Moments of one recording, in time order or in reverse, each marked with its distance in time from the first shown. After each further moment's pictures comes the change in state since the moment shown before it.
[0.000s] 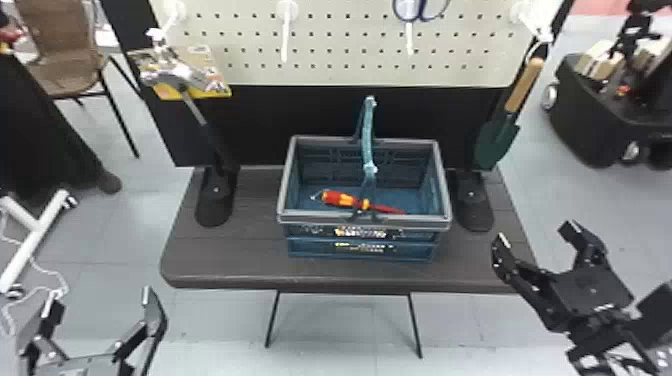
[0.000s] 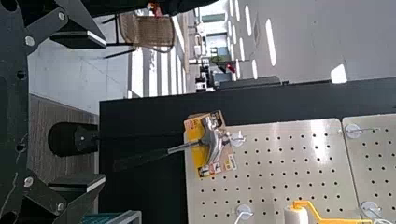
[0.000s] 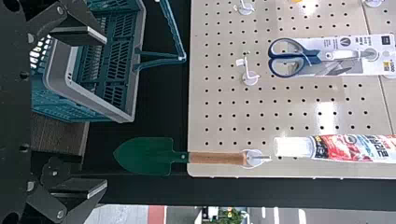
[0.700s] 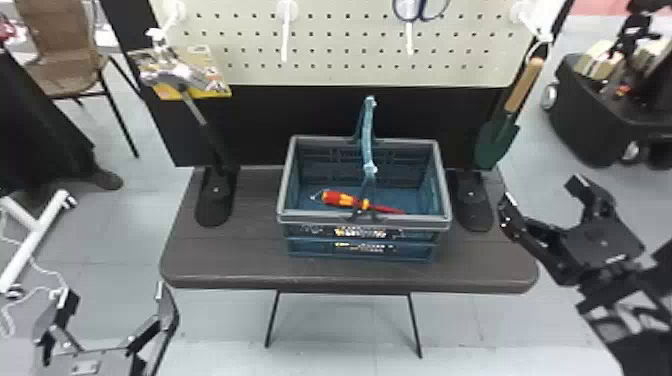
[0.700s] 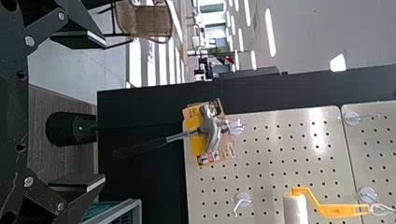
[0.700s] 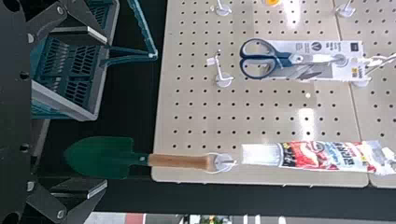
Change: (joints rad) left arm -0.017 0.033 -0.024 -0.001 -0.016 0.011 0.000; right arm -0.126 -0.031 -0.030 -0.027 -0.010 0.075 0.071
